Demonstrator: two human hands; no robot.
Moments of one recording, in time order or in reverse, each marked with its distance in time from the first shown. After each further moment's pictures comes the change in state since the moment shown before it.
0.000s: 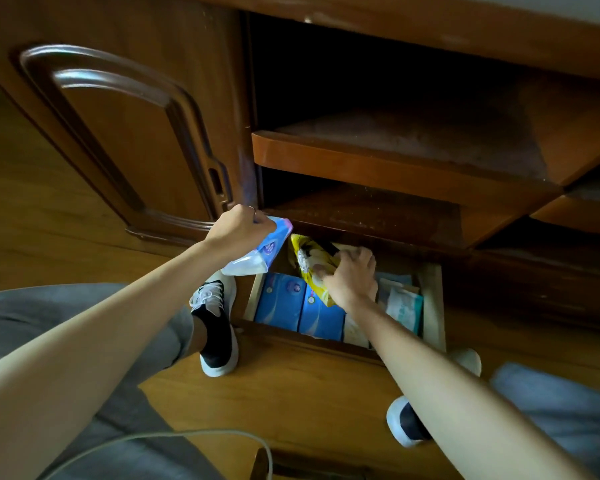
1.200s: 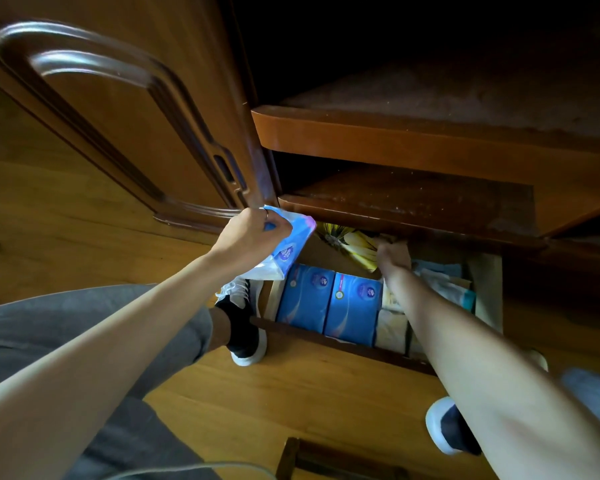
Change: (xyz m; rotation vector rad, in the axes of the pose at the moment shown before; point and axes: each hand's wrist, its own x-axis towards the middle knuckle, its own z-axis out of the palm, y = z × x) left_hand 0.000 -0.006 0.012 0.094 -0.047 -0.040; right_hand 0.103 0.042 0.066 0.732 -0.115 0.458
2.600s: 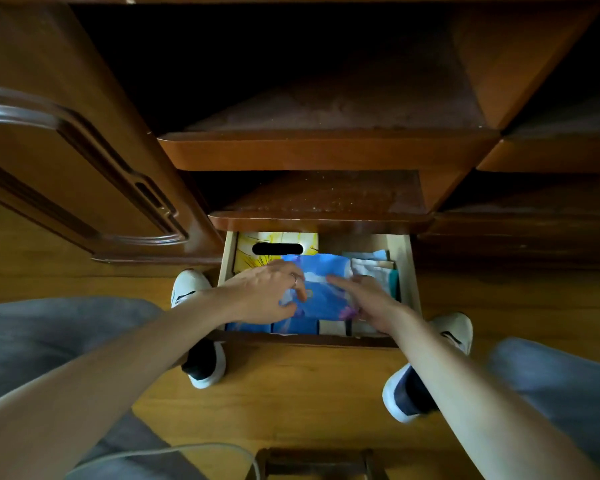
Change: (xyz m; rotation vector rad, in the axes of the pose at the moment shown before) left_hand -0.048 0.050 0.082 0.529 -0.500 0.694; right_hand -0.086 0.061 -0.113 0.282 -0.502 0.023
